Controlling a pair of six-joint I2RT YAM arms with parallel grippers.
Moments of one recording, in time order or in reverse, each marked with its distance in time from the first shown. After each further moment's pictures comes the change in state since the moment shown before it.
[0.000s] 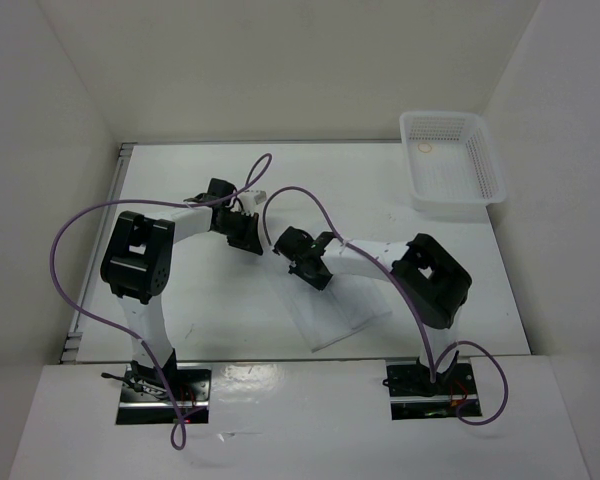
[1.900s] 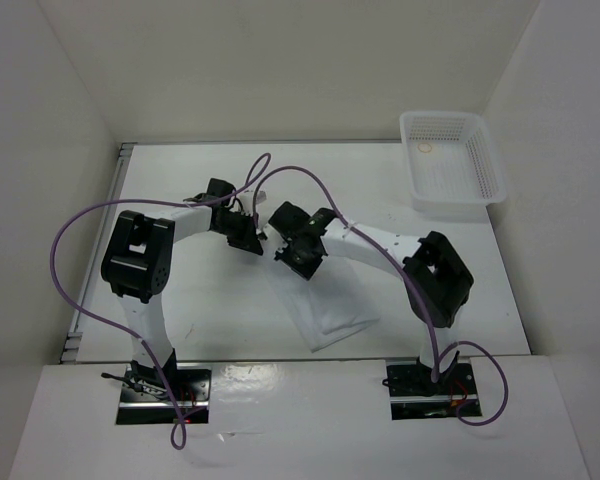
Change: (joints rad) left arm 0.006 0.009 0.003 -0.002 0.025 0.002; right arm -0.030 -0.005 0.223 -0.184 -0.306 -0.022
